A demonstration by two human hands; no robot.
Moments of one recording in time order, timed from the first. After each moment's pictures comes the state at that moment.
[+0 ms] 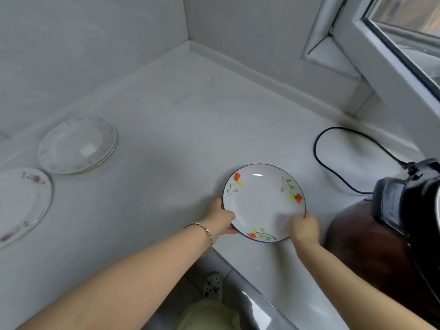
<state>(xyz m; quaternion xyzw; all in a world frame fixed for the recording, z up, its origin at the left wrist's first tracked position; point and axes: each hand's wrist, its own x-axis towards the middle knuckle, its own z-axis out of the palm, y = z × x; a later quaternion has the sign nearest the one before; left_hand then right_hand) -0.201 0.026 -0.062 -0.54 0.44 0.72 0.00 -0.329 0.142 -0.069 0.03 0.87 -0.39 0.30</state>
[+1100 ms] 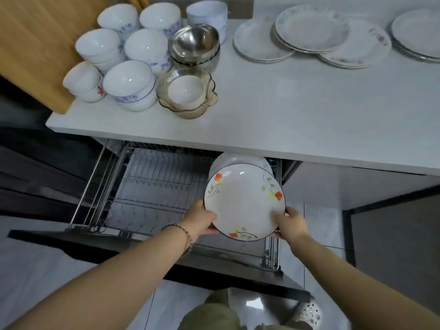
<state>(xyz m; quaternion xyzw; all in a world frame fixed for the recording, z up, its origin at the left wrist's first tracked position) 0.384 0.360 -0.121 -0.77 0.06 0.57 -0.29 0.202 0.295 -0.133 -0.35 0.69 -0.11 0.63</state>
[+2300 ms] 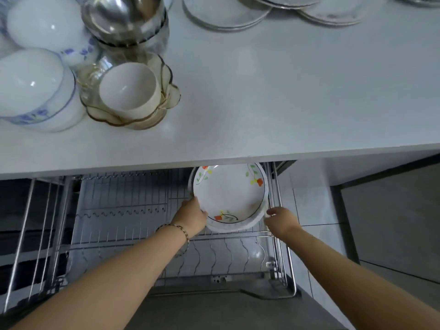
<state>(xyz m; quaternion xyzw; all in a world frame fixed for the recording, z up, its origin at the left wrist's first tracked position) 0.444 0.271 -0.246 -0.77 0.45 0.45 0.02 0.236 0.238 -0.236 -0.46 0.72 0.08 0.51</state>
